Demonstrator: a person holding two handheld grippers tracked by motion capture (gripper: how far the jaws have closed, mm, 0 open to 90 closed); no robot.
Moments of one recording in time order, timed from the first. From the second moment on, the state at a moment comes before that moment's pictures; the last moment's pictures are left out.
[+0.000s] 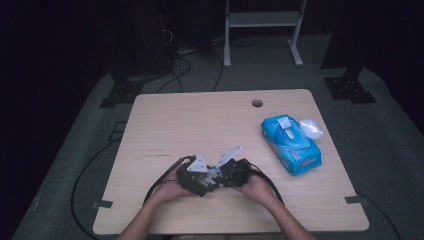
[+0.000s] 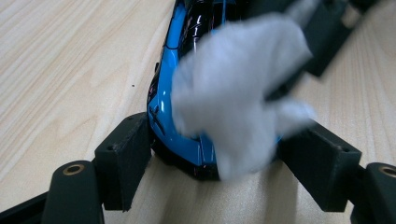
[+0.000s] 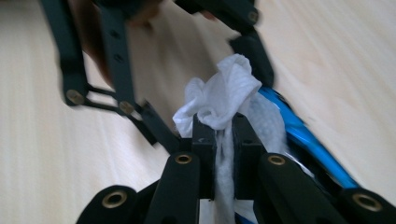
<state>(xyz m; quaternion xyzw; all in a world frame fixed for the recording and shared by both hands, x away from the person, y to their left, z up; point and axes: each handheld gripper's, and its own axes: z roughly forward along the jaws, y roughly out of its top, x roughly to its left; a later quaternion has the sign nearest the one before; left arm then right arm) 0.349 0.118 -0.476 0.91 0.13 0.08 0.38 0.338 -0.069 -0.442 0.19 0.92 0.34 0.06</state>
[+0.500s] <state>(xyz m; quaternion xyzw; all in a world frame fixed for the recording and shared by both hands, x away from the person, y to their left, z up) 0.349 0.115 -0.475 0.91 0.13 0.09 0.38 0.339 -0.072 -0.442 0.20 0.92 0.35 0.04</state>
